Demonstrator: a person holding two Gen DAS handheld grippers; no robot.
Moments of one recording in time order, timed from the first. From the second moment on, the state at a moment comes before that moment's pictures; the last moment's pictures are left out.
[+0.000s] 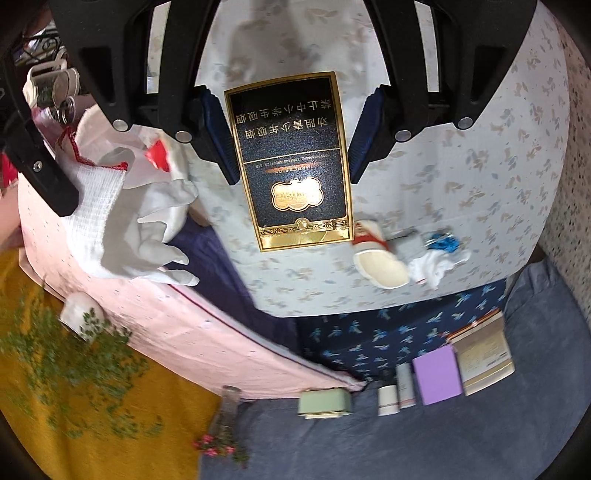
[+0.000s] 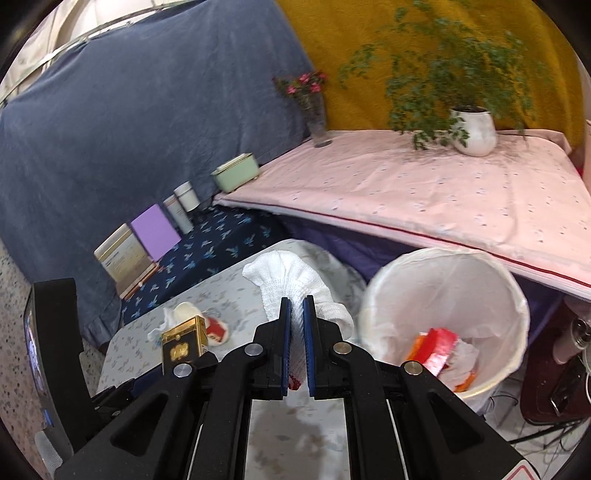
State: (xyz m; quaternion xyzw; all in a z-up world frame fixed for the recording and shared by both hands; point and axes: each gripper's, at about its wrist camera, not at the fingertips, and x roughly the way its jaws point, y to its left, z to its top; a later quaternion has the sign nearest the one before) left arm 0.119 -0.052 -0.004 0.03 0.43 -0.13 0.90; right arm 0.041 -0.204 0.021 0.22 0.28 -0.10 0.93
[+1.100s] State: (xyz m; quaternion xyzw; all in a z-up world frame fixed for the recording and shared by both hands) left arm 0.089 -0.219 -0.026 0.14 0.41 -0.30 0.85; right arm -0.015 -0.346 -0.015 0.29 0.26 -0.22 0.89
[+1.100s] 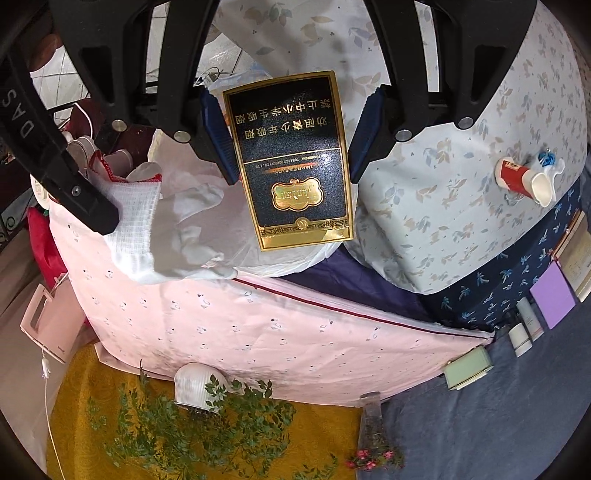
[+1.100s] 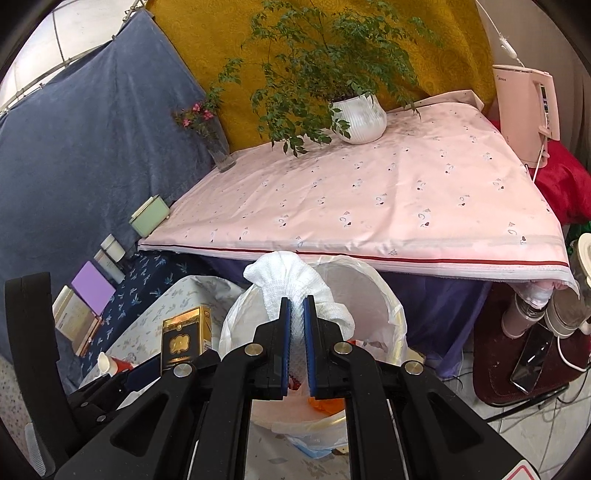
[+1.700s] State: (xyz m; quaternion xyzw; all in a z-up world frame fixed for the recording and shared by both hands) left arm 0.110 -0.200 -0.020 0.10 0.41 -0.27 0.86; right arm -0.004 -0.342 -0.014 0.28 0.26 -0.22 0.90
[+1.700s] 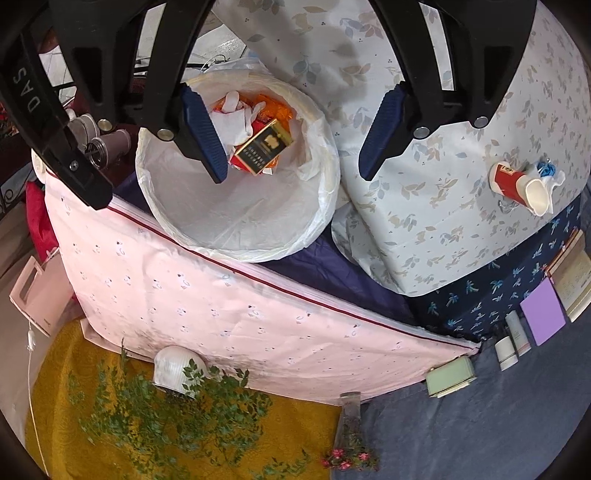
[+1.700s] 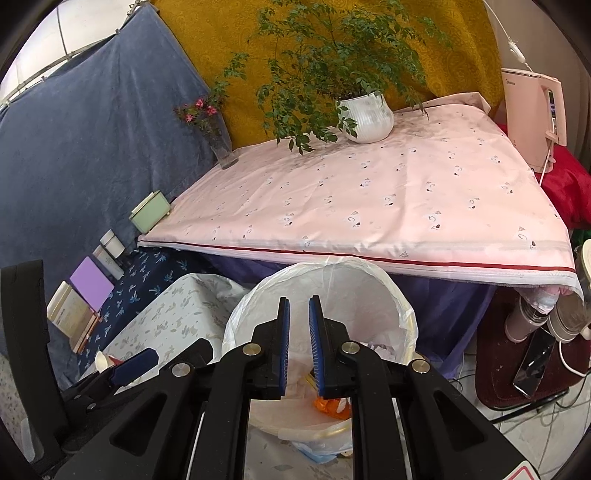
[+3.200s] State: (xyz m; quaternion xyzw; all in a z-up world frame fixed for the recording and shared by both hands) left arm 0.194 0.055 -0.003 0.00 0.40 -0.09 0.91; right arm 0.099 -0.125 0.008 0.14 0.33 -0.06 0.93
